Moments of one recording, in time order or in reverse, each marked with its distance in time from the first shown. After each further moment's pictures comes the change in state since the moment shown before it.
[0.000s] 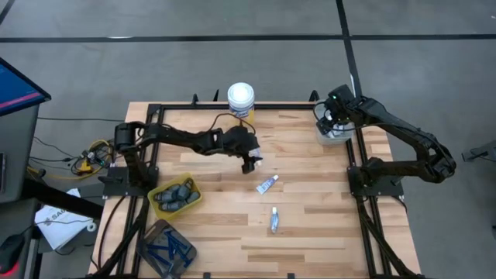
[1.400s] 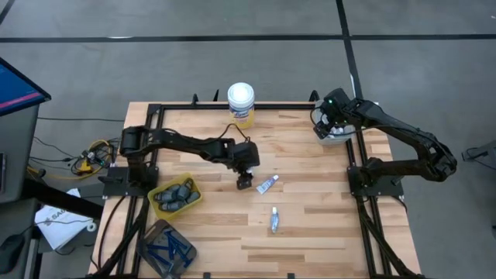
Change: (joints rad) left arm -0.112 0.065 0.197 -0.519 -0.002 -0.097; right arm 0.084 0.001 0.000 -0.010 0.002 -0.008
